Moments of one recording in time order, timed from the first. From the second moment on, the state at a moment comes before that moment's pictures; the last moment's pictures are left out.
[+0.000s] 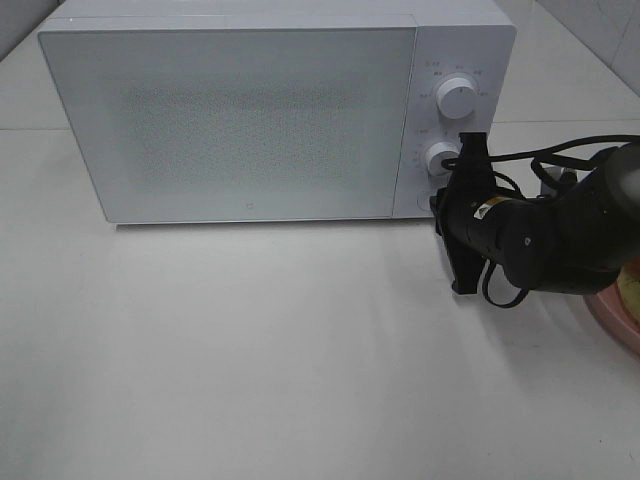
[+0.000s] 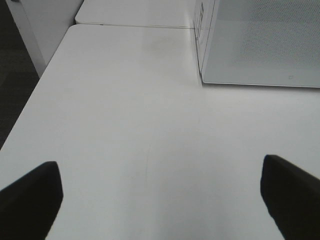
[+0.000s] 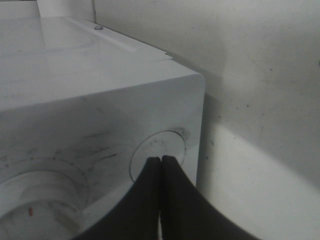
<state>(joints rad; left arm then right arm) 0.02 0.00 -0.50 -0.02 1.04 -0.02 0.41 2.02 -0.73 0.43 -0.79 1.44</state>
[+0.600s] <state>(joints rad) 0.02 0.00 -0.50 -0.02 1.04 -0.02 0.41 2.10 -0.77 0.48 -0.88 1.38</state>
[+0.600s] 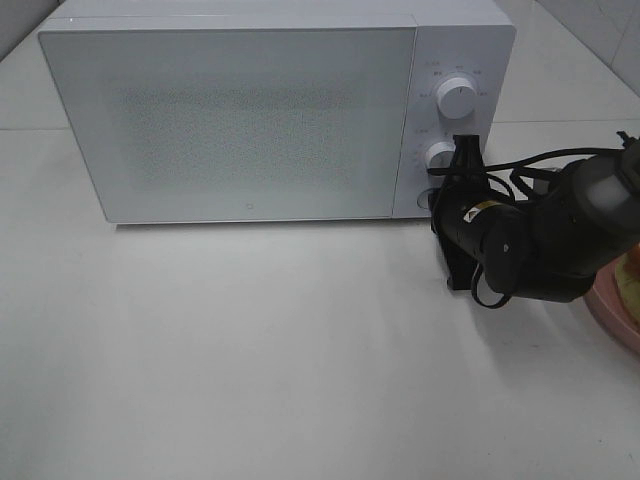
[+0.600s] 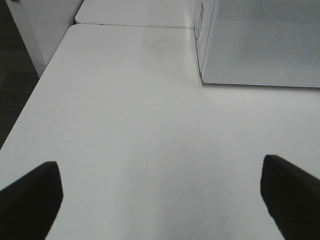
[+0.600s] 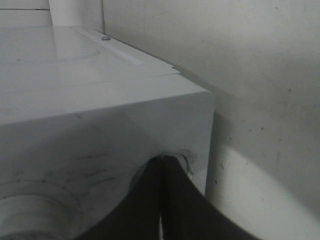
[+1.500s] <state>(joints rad) 0.02 0.00 -0.50 -0.02 1.04 -0.02 0.43 2.16 -0.85 0.50 -0.89 1.43</state>
